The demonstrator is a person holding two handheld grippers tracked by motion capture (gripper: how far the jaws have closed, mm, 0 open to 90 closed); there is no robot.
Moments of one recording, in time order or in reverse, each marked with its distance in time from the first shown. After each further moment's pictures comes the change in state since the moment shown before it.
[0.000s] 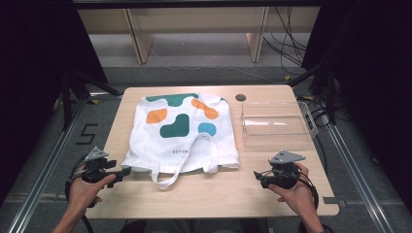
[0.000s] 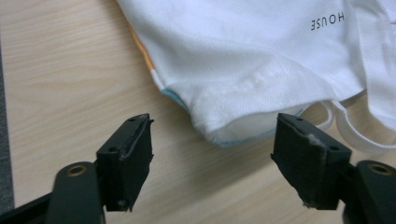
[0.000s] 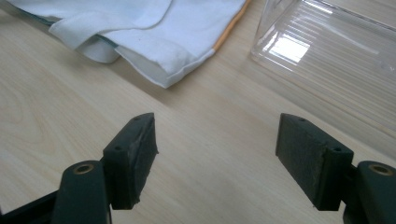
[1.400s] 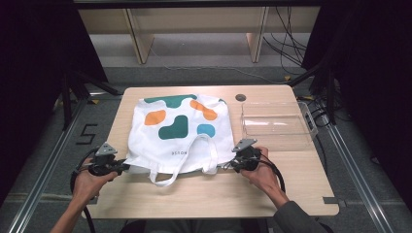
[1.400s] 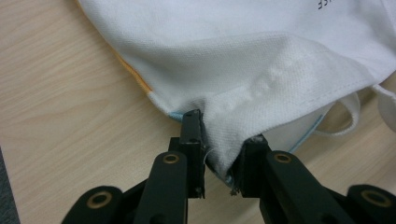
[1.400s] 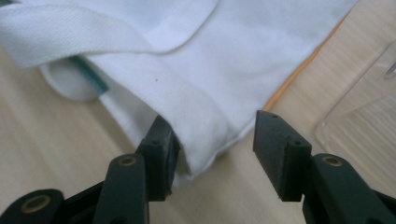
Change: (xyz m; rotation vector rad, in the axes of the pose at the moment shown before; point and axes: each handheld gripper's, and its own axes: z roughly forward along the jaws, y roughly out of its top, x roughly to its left) left arm 0.001 0.013 0.011 0.068 -0.009 0.161; right arm 0.027 0.056 0.094 0.130 0.033 -0.214
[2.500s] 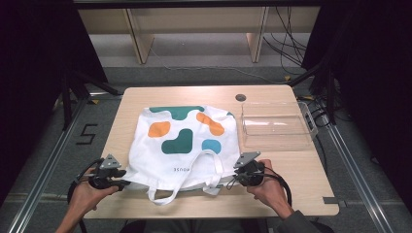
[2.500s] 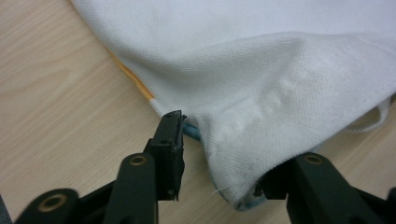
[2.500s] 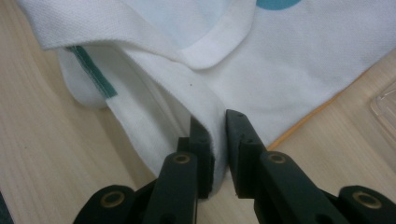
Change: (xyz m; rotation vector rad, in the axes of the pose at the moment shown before) left arm -0.031 -0.017 -0.008 0.066 -0.034 0.071; right arm 0.033 -0.018 -0.043 0.029 0.115 -0.065
